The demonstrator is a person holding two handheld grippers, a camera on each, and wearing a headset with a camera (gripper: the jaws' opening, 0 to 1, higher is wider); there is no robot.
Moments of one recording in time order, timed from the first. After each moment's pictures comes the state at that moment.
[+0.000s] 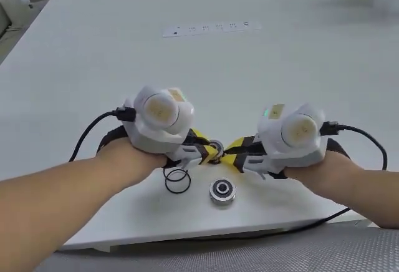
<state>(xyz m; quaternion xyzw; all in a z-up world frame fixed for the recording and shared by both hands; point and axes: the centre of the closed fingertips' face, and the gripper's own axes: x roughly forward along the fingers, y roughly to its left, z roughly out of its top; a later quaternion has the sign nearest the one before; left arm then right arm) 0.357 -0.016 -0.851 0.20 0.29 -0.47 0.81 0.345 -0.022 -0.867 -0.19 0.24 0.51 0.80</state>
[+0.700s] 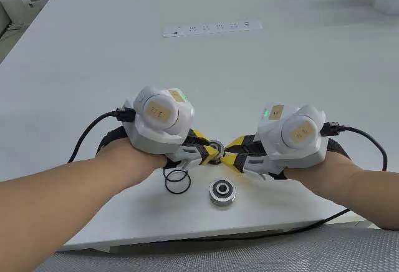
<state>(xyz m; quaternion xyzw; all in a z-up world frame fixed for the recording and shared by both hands) 0.357 -0.016 -0.851 0.20 0.29 -0.47 0.81 0.348 -0.024 -0.866 -0.17 0.25 0.50 0.81</state>
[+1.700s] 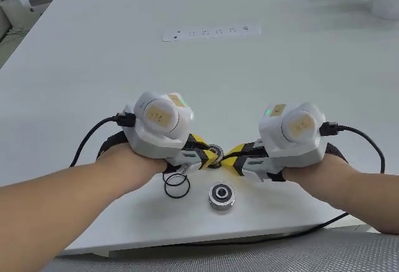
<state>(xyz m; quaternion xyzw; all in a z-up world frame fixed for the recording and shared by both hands) 0.358 -0.017 -0.851 0.19 0.30 -0.46 0.81 0.348 -0.024 -0.869 -0.11 0.28 0.49 0.82</state>
